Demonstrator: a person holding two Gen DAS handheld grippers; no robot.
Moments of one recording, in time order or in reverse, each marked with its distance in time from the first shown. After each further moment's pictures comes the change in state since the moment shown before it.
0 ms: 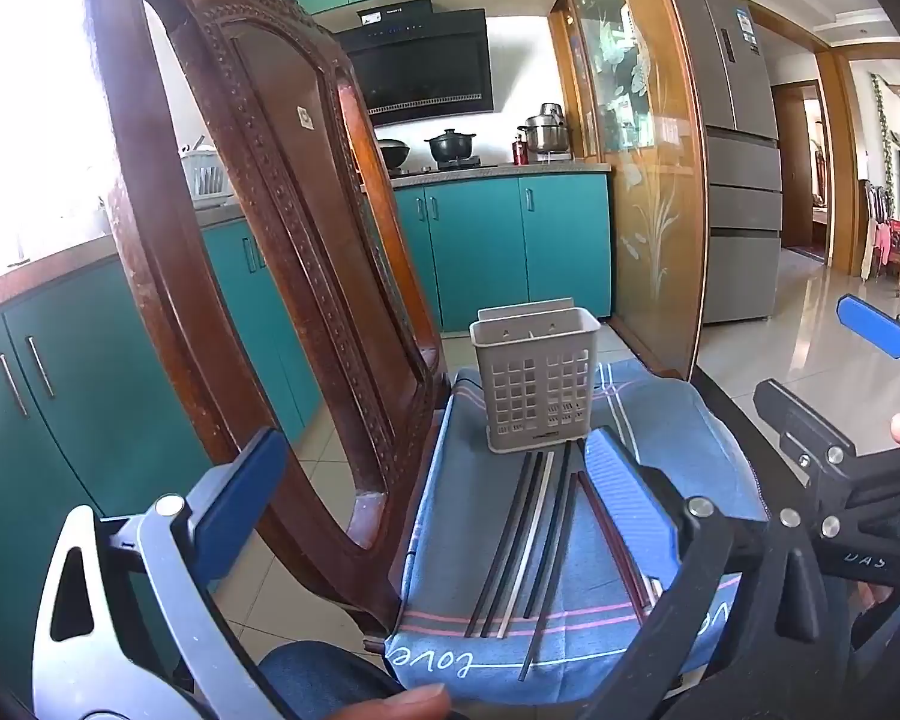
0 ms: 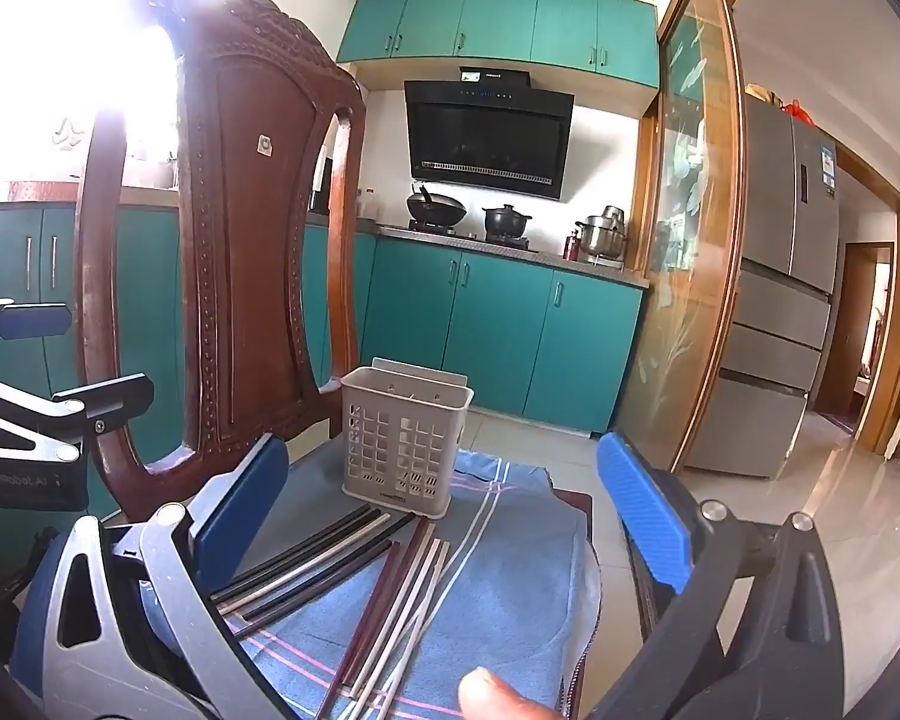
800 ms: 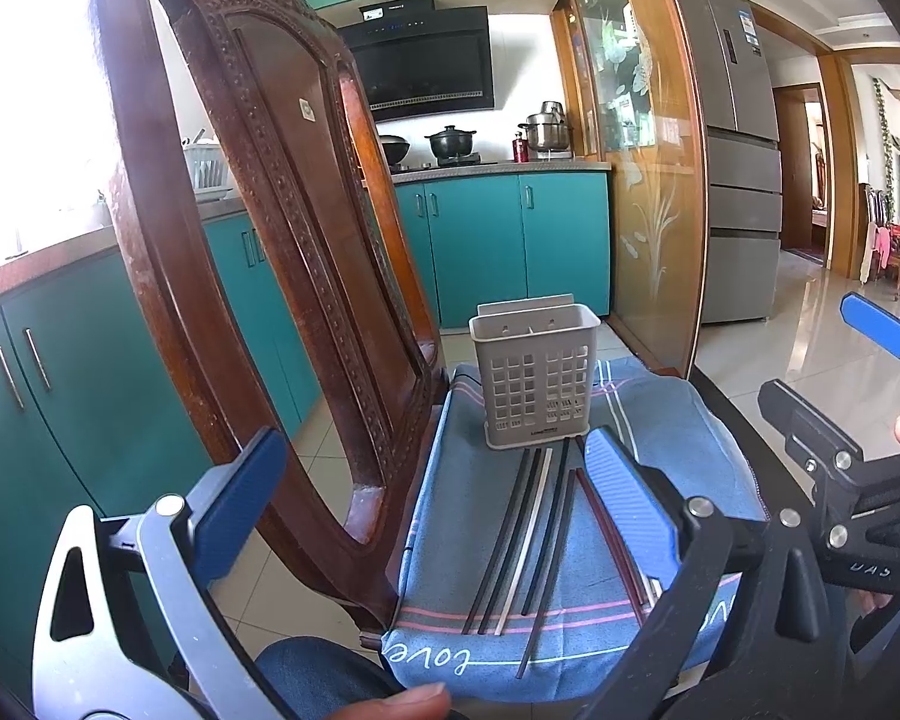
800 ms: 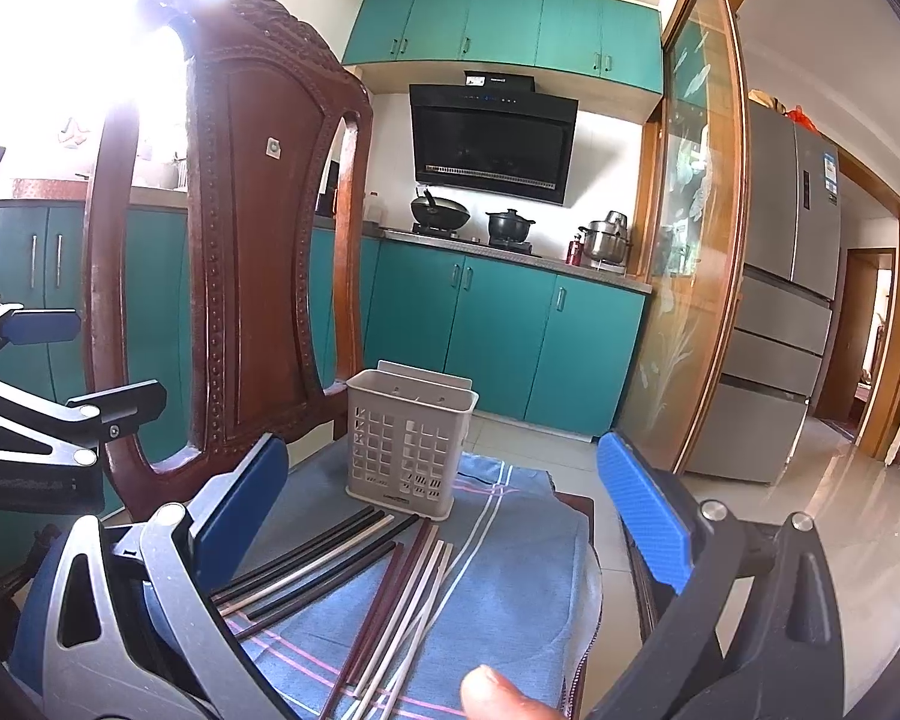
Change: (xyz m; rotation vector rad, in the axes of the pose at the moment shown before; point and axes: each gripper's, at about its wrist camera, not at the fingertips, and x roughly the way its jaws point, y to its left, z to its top) left arm 0.005 0.002 0.000 -0.004 0.005 -0.008; right arm -0.005 0.006 0.001 -0.012 -0.006 0.004
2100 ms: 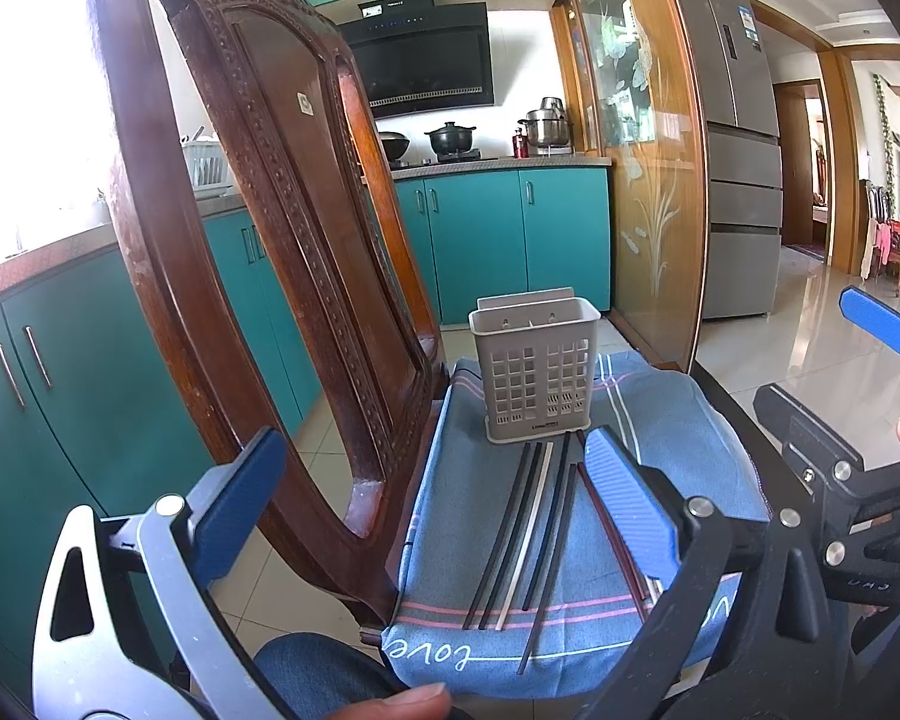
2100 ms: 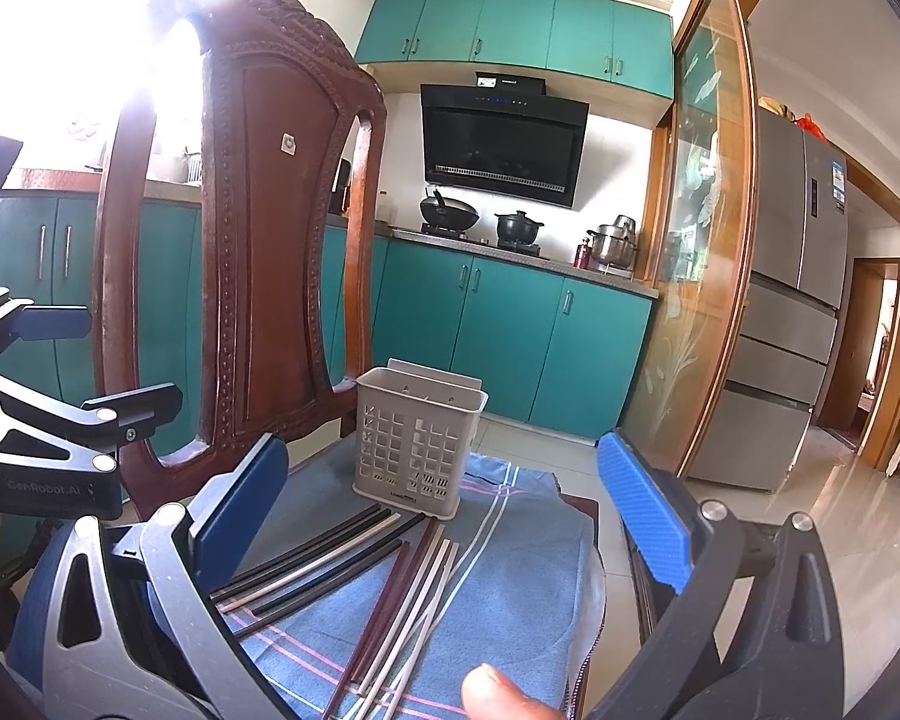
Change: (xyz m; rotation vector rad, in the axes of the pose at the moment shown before) left arm 0.004 0.001 -0.002 0.003 0.005 0.001; right arm 0.000 0.007 -0.002 -0.019 -0.003 0.016
